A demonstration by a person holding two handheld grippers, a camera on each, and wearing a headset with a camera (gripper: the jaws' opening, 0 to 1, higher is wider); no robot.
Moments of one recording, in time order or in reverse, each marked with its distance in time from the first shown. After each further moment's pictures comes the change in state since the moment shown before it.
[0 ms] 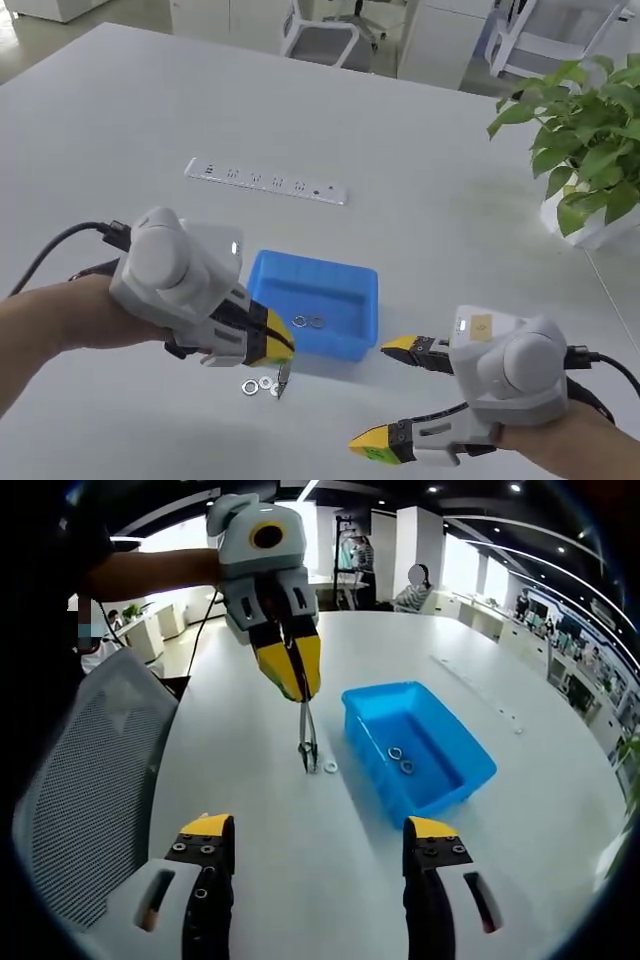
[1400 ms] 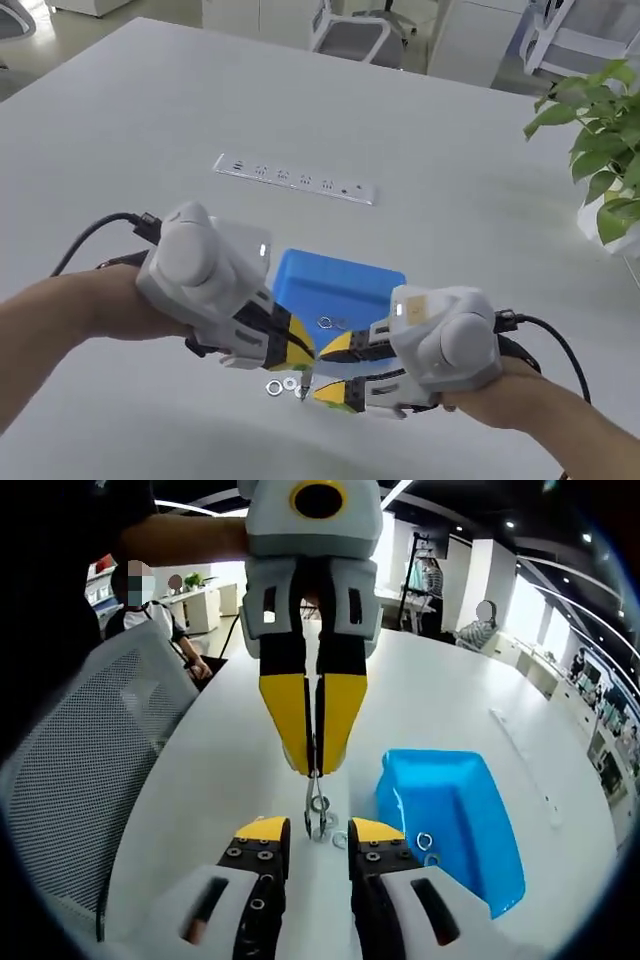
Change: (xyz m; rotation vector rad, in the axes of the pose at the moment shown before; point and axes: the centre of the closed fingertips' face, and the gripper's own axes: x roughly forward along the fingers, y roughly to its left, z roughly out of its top) left arm -0.003 -0.007 -0.001 0.021 0.027 -0.045; right arm 0.068 0.011 0.046 -0.268 -0.030 0.185
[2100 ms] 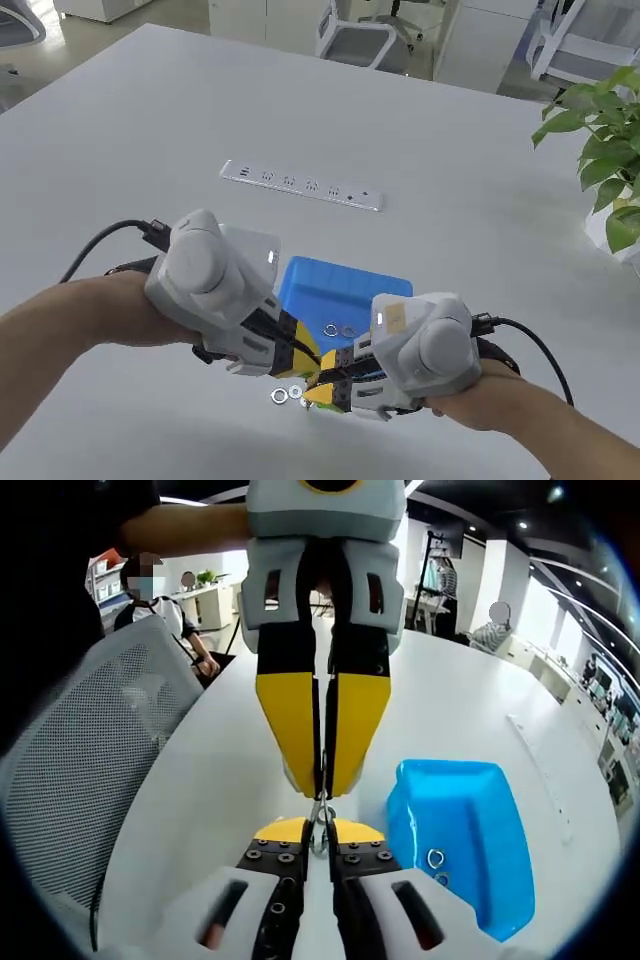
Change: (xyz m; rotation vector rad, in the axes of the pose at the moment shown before) left arm 0.000 0.004 -0.003 -0.007 0.001 0.003; right arm 0.017 0.001 0.003 -0.023 0.002 0.044
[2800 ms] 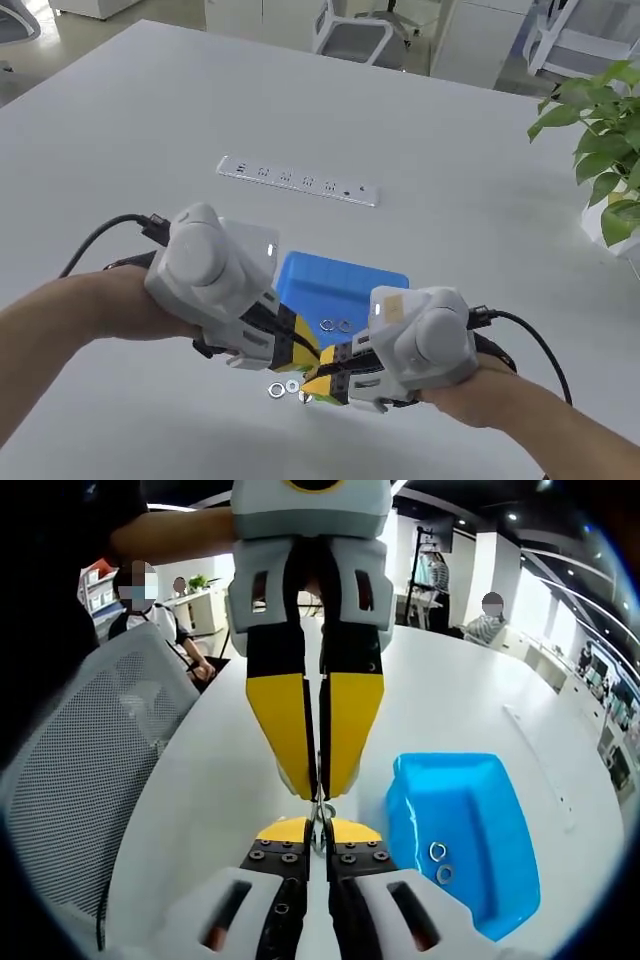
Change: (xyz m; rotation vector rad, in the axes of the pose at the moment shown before) left arm 0.002 -0.002 0.003 -0.011 0.003 0.007; right arm -0.002 0.000 -0.002 0.046 0.001 -0.010
